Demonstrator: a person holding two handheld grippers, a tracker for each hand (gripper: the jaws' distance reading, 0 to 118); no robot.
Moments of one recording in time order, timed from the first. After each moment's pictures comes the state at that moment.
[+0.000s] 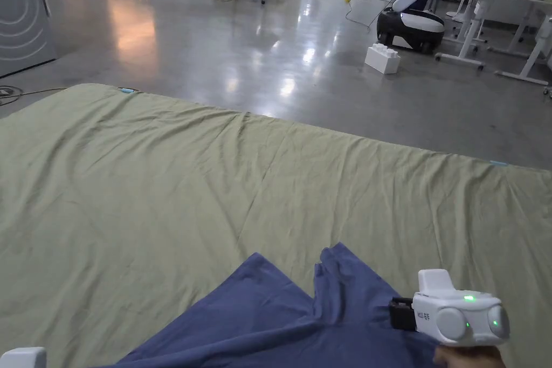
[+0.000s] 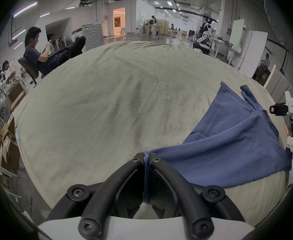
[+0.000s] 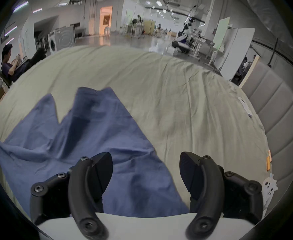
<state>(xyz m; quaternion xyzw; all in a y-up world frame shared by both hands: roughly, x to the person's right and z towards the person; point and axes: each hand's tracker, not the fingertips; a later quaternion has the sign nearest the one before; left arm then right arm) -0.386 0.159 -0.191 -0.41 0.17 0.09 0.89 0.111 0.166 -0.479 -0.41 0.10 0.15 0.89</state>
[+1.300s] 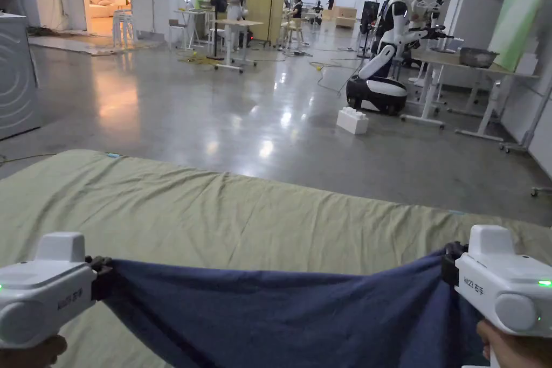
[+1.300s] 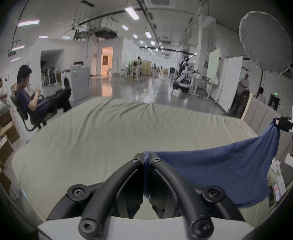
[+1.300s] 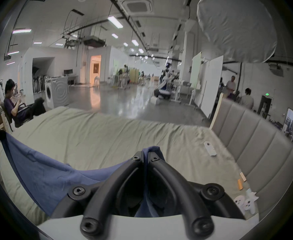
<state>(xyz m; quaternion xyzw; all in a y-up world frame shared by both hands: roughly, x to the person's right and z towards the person) -0.351 0.357 -0.257 -0.21 0.11 0.05 0.97 0.175 0.387 -0.378 -0.15 0.05 0.09 0.98</state>
